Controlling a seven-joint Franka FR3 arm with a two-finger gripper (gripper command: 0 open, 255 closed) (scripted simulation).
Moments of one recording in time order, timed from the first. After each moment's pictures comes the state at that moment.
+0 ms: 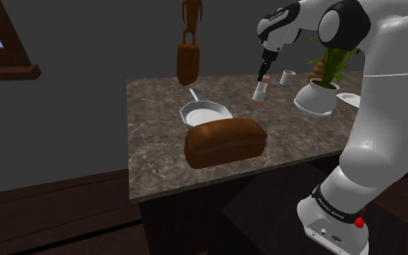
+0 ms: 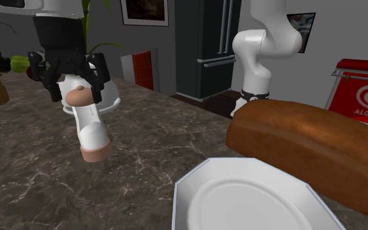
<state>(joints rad) -0.27 0.45 -0.43 -1.59 0.24 2.04 -1.05</state>
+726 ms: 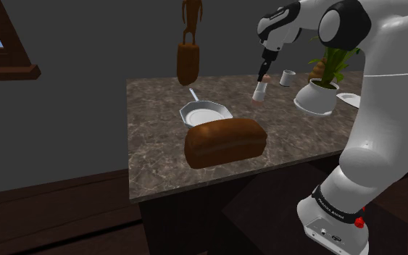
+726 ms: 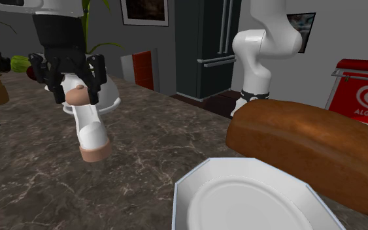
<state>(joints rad) -0.27 0.45 -0.43 -1.59 0.24 2.03 -1.05</state>
